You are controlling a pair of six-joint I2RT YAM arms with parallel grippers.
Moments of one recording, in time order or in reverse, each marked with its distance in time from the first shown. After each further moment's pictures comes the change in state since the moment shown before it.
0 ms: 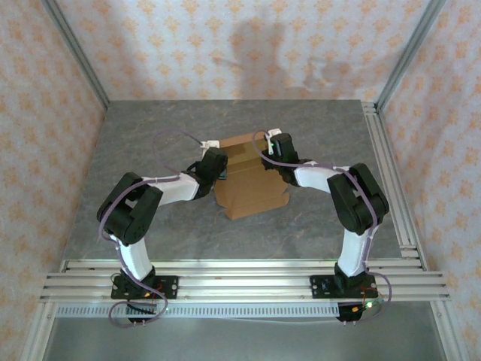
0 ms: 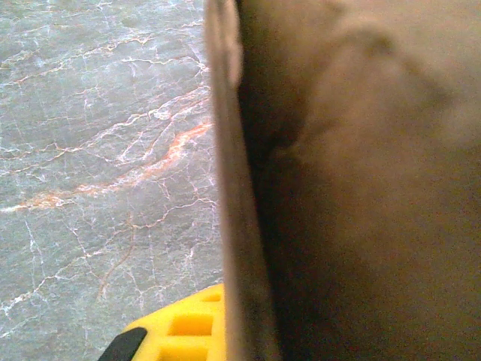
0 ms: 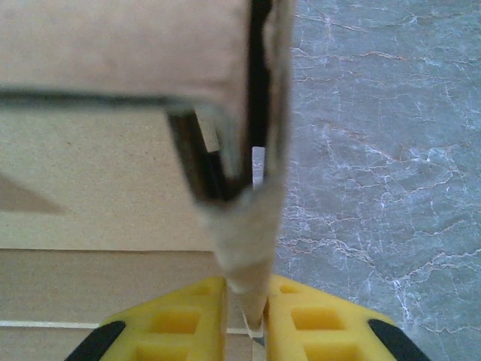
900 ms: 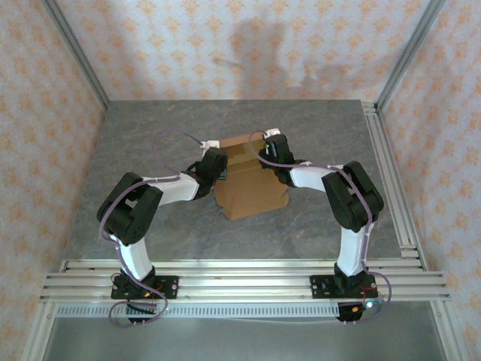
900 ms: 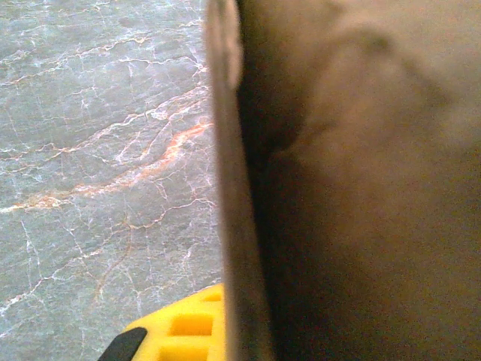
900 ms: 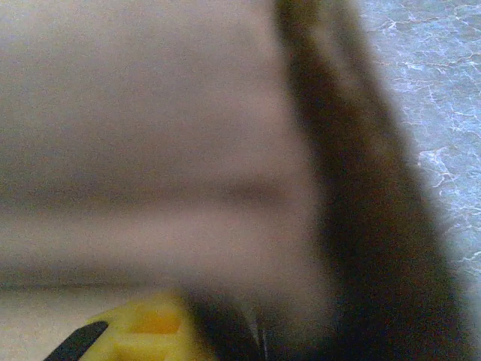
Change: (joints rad) left arm 0.000 0.000 -0.001 0.004 0.004 0.000; right arm 0.022 0.045 0.022 0.041 0.088 0.044
